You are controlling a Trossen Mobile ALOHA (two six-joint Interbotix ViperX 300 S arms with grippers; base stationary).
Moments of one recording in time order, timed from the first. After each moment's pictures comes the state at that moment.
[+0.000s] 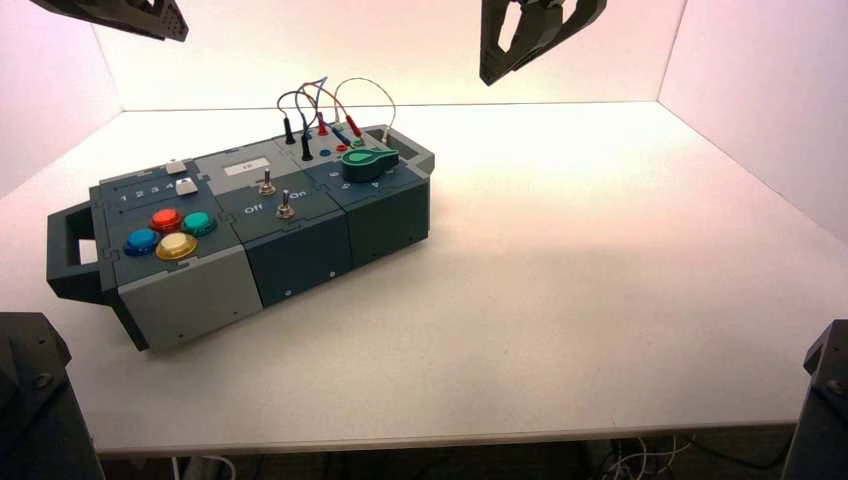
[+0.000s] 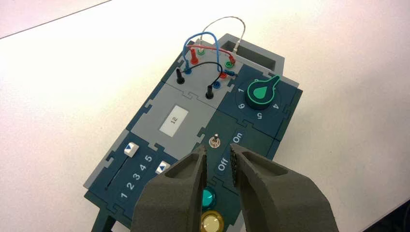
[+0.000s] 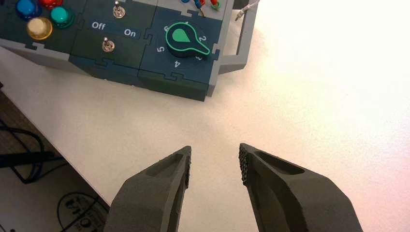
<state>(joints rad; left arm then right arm) -0.32 -0.89 1.11 -0.13 0.57 0.20 0.76 -0.36 0.78 -0.05 0.60 -0.03</state>
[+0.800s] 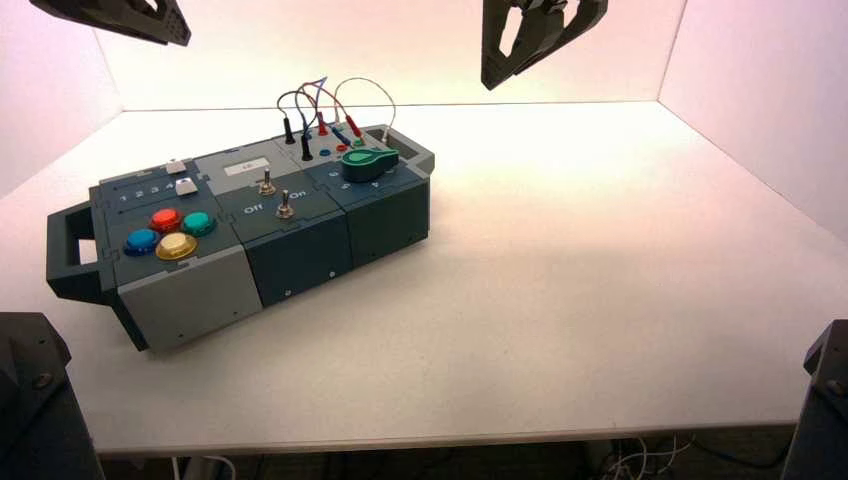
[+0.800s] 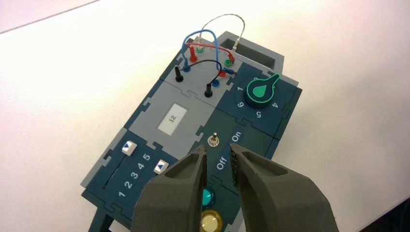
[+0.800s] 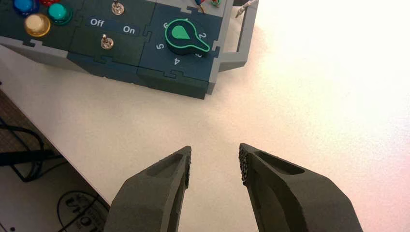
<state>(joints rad) -0.32 -0.87 1.11 -0.14 0.57 0.20 0.76 -0.36 0.78 -0.05 0.60 -0.03</state>
